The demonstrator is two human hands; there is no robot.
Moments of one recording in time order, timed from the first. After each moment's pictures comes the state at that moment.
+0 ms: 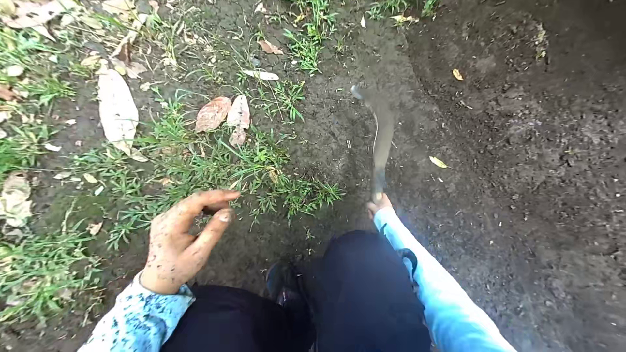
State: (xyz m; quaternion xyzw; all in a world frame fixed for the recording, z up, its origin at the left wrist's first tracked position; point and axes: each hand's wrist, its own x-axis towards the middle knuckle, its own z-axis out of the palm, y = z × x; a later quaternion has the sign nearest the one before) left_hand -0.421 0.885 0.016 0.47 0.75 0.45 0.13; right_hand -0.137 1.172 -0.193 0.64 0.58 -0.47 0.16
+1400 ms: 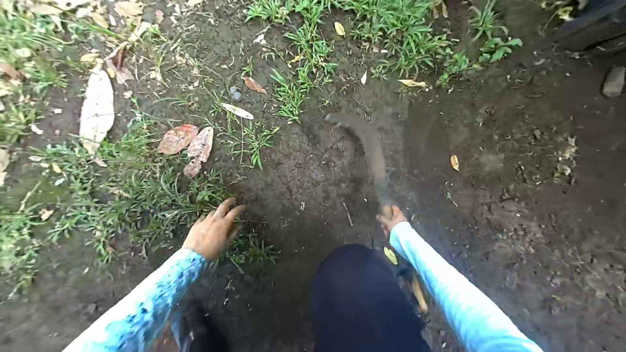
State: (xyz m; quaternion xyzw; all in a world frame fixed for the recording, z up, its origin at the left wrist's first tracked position) left_hand -0.395 1.125 -0.083 0.29 0.89 -0.01 0.34; right_hand -0.168 1.532 -0.178 0.52 0.66 -0.48 0.27
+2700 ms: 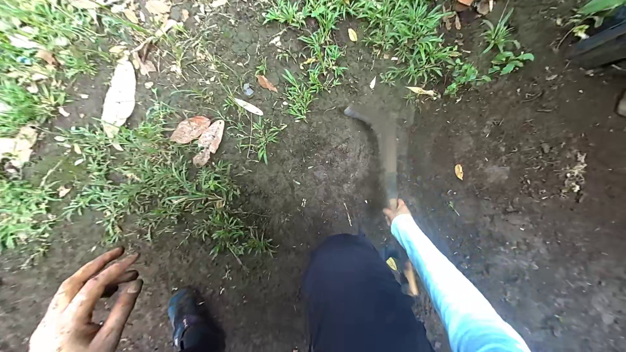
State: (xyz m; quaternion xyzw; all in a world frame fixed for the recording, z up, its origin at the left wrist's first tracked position) left_hand -0.294 1.012 0.052 0.17 0.96 0.22 0.11; right_hand -0.179 1.559 -0.209 0.54 0.68 -0.44 0.24
